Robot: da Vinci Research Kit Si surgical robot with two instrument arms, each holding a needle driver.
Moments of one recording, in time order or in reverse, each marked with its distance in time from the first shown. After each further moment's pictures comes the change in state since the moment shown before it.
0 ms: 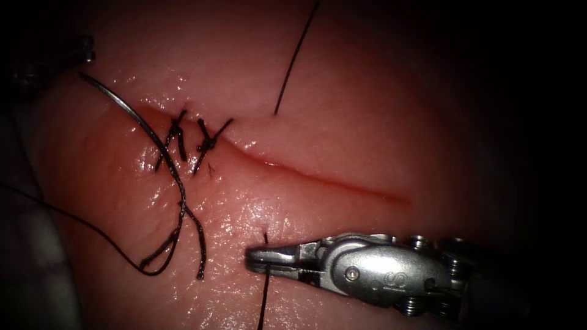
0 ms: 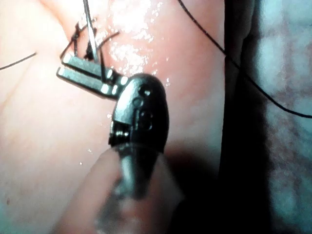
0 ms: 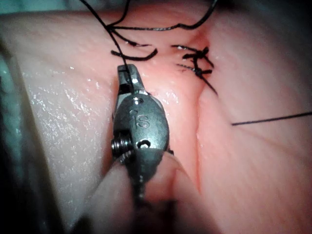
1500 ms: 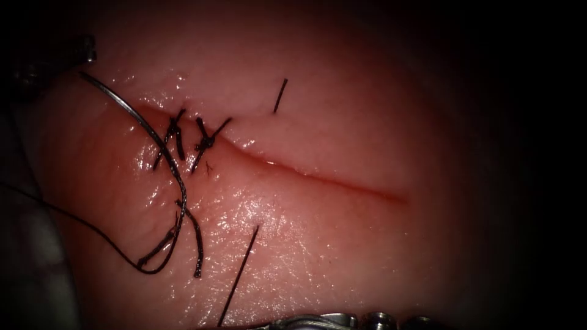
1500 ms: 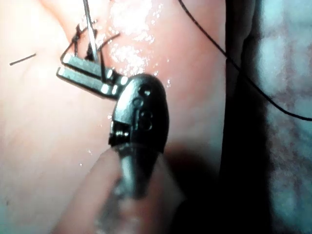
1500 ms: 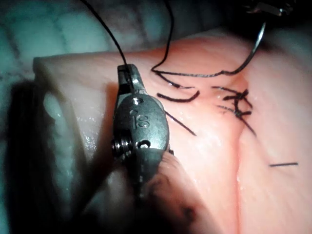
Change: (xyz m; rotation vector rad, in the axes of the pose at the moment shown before) right arm 0.004 -0.004 0.003 0.060 0.019 -0.034; left arm 0.000 0.000 0.000 -0.001 0.000 0.001
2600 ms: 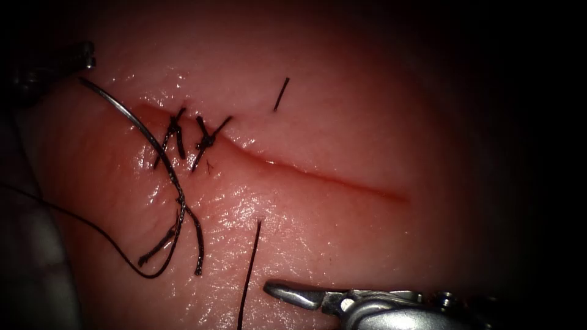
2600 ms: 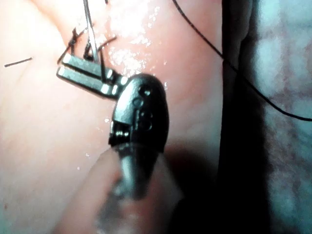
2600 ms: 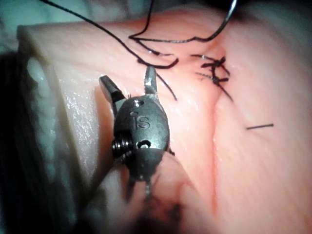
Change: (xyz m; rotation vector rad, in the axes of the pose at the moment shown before) right arm -0.002 0.002 -0.006 -0.175 -0.025 0.036; left arm 0.000 0.000 0.000 -0.007 0.001 0.003
